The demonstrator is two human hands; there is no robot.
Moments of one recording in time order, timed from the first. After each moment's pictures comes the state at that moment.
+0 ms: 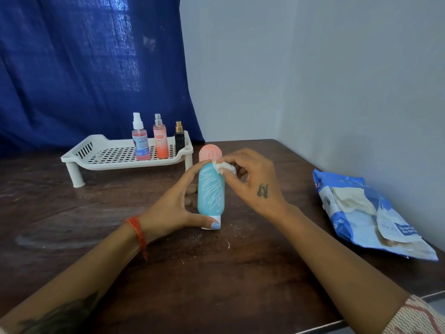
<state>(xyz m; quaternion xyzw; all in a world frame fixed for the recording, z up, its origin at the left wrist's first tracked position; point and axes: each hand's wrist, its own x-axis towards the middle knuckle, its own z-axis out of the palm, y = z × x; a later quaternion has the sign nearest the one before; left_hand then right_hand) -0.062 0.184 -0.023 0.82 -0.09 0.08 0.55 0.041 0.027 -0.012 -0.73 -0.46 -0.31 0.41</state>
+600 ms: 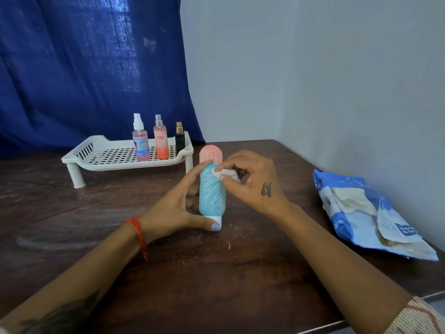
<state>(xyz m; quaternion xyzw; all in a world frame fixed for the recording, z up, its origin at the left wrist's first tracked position) -0.063 0.183 -0.022 0.82 -0.09 0.07 0.56 0.038 0.024 -0.008 -0.70 -0.49 -0.27 0.45</state>
